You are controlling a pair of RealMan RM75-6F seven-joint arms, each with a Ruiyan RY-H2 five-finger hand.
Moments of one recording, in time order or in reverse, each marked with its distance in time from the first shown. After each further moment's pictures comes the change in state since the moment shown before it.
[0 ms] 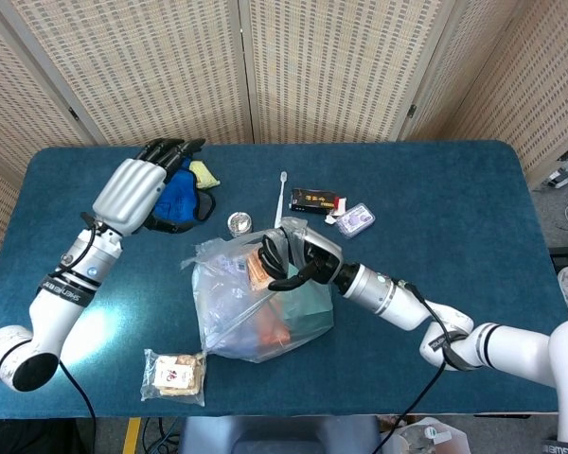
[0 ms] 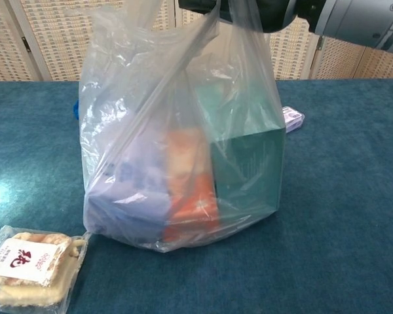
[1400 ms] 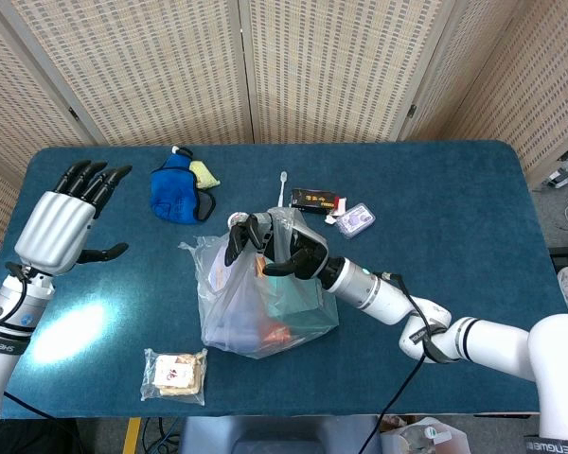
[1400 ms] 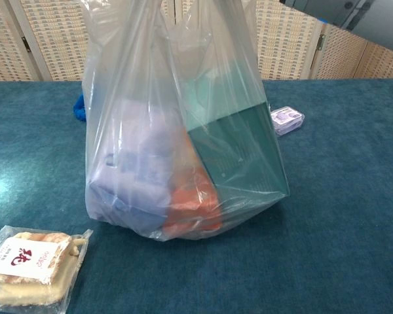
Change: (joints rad) left arm 0.262 0.119 0.096 -0.084 0.211 0.219 0.103; right arm 0.041 -0.072 0.077 0.060 -0.011 0.072 0.241
